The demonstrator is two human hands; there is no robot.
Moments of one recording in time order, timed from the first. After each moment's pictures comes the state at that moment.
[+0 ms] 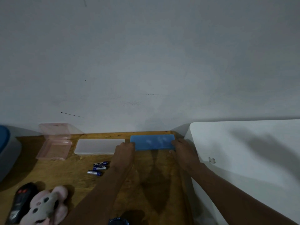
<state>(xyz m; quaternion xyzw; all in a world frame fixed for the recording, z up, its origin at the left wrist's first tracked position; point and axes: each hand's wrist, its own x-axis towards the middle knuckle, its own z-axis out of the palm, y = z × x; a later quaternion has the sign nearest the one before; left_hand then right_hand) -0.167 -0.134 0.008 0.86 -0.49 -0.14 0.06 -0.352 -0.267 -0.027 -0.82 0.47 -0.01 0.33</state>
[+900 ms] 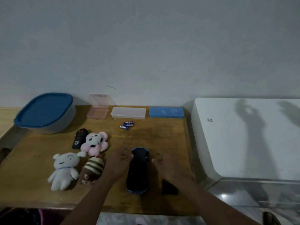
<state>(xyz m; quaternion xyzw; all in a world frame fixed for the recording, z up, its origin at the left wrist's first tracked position) -0.257 0.109 0.039 0.87 -0.31 -0.25 0.29 -0.408 -0.012 0.024 -0.82 0.41 -0.02 0.40</state>
